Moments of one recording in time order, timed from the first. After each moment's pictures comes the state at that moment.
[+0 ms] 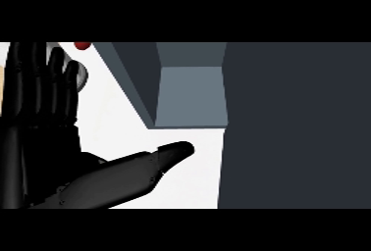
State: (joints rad) left arm -0.51 0.00 -0.35 -2.20 -0.67 0.58 1.03; right arm 0.20 -0.17 0.26 -2.51 -0.13 0.07 0.39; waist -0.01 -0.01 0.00
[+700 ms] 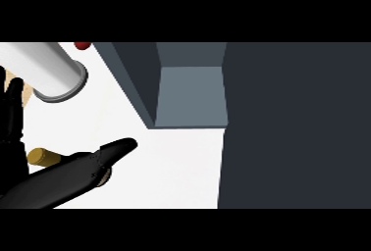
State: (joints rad) left arm -0.39 0.06 -0.23 -2.31 -0.70 0.47 1.07; right arm 0.20 -0.18 0.30 -2.52 -0.12 0.05 0.42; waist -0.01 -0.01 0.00
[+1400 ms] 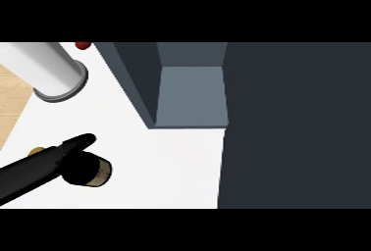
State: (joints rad) left arm -0.21 0.13 -0.07 -2.32 -0.60 0.43 1.00; right arm 0.18 -0.17 0.30 -2.52 -0.11 0.04 0.41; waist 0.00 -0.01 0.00
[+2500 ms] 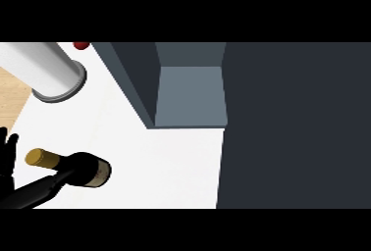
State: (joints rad) left arm 0.18 0.07 0.12 -2.15 -0.08 0.34 0.44; right arm 0.18 -0.18 0.33 -2.52 -0.10 0.03 0.42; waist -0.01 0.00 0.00
